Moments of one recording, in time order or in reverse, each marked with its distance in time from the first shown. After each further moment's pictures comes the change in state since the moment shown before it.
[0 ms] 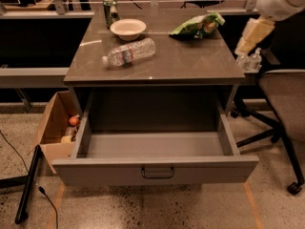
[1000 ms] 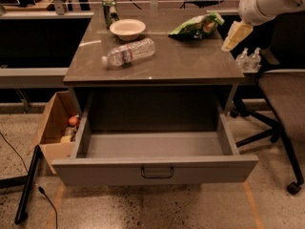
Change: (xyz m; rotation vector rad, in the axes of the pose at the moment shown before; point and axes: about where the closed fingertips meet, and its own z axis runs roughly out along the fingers) arm 0.009 -0.040 0.082 0.119 -0.052 -0.036
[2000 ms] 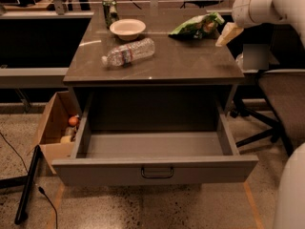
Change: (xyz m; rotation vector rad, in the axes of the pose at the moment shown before) arm 0.014 -0.029 0.061 0.143 -0.122 -0.116
